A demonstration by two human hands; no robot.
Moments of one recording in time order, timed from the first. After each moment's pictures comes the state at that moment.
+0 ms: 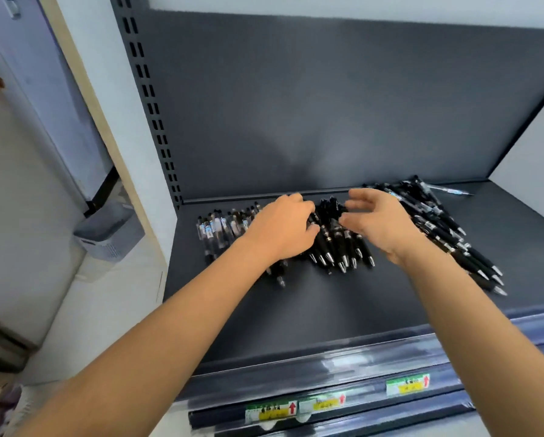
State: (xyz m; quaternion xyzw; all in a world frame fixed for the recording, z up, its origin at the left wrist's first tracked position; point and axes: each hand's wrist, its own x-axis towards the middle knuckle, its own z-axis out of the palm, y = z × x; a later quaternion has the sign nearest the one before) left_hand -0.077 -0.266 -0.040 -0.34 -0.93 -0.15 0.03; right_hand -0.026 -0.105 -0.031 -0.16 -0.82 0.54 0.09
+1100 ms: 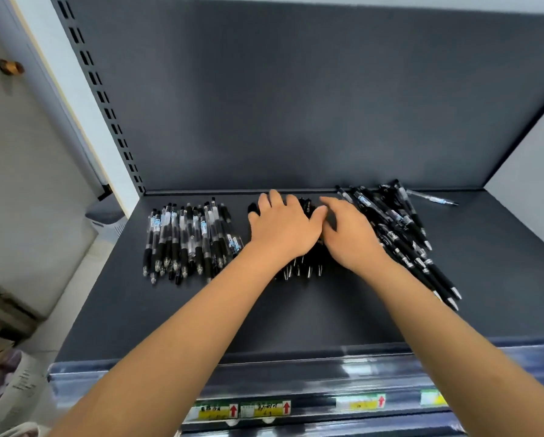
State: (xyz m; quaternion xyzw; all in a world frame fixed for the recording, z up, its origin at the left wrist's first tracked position) left_hand -0.060 -0.156 -0.042 -0.08 -0.98 -0.18 -0.07; right_hand -0.039 -0.038 -0.064 -0.01 -0.94 0.31 0.11
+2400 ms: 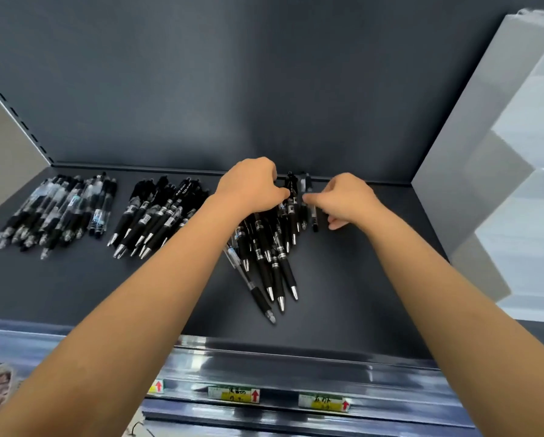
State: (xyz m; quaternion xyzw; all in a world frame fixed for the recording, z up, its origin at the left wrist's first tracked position) left_hand -0.083 0.014 -0.027 -0.08 -0.98 -0.18 -0.01; right_hand -0.075 0.180 -0.041 -0.07 -0.94 0.33 -0.09
